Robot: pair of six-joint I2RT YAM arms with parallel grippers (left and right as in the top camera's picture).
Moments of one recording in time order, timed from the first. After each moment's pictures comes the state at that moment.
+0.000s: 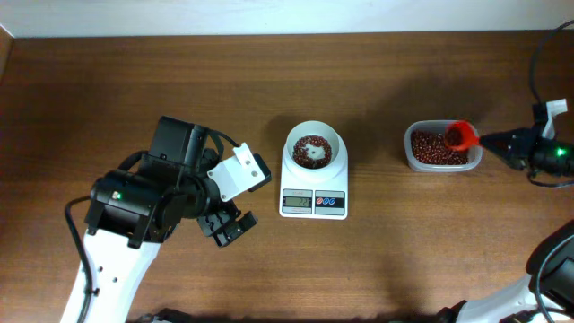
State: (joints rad) left arm -0.30 1.20 1.38 -1.33 0.29 0.67; right arm -0.66 1.88 1.48 -1.22 -1.06 -0.34
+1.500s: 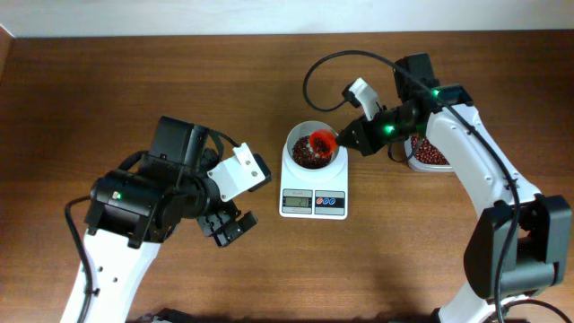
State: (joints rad) left arm -0.30 1.20 1.38 -1.33 0.29 0.67; right arm 0.18 1.84 1.48 -0.89 -0.74 -0.37
